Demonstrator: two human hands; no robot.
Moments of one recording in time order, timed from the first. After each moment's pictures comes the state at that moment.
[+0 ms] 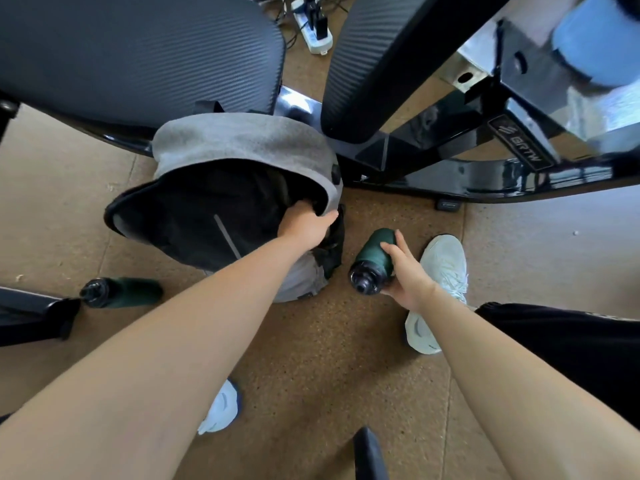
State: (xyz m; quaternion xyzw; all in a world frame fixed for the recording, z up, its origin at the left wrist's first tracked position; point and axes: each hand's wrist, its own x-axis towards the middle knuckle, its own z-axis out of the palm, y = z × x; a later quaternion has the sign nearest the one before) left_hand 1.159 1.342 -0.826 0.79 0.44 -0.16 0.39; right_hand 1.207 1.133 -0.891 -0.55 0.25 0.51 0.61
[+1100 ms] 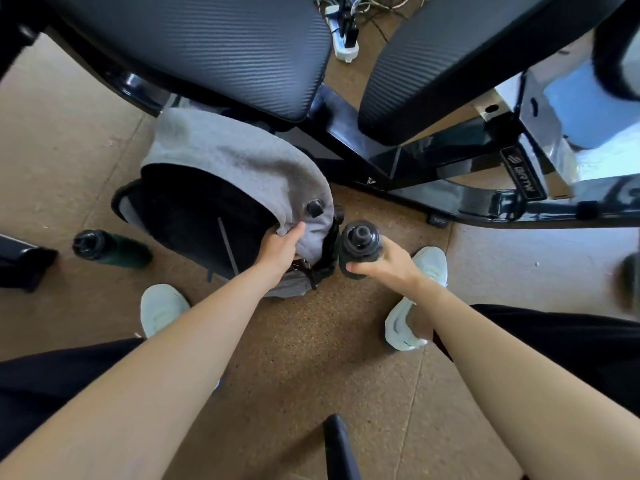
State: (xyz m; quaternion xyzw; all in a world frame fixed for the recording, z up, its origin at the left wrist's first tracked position) left_hand 1.046 1.346 -0.852 0.53 0.51 0.01 0.68; right_hand 1.187 1.156 -0.828 -0.84 -0.18 0.45 0.26
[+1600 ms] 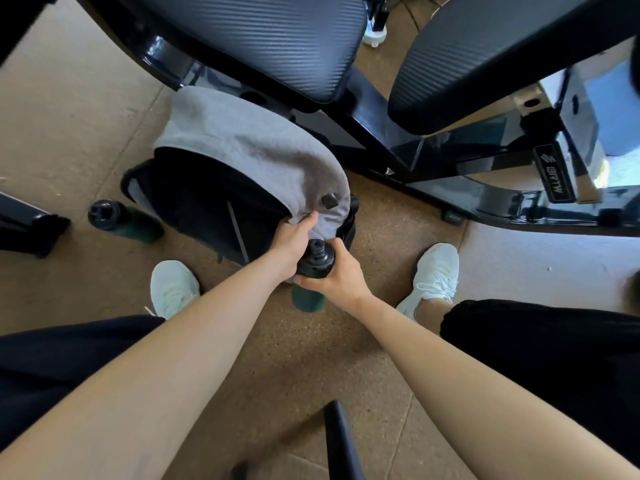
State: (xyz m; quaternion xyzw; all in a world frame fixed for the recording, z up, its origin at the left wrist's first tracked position) left_hand 1.038 1.340 -0.848 0.44 0.56 0.05 0.70; right_hand 1.080 1.207 -0.843 -0.80 -0.25 0.42 0.36
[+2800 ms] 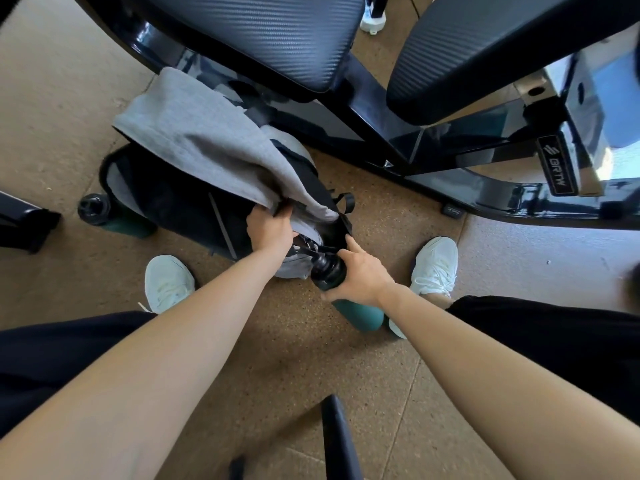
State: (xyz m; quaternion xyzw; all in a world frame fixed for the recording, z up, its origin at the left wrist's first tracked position) left_hand 1.033 1.354 -0.853 0.48 0.60 0.18 0.61; right_hand 1.121 1.186 -0.850 -0.82 -0.37 0.44 0.06
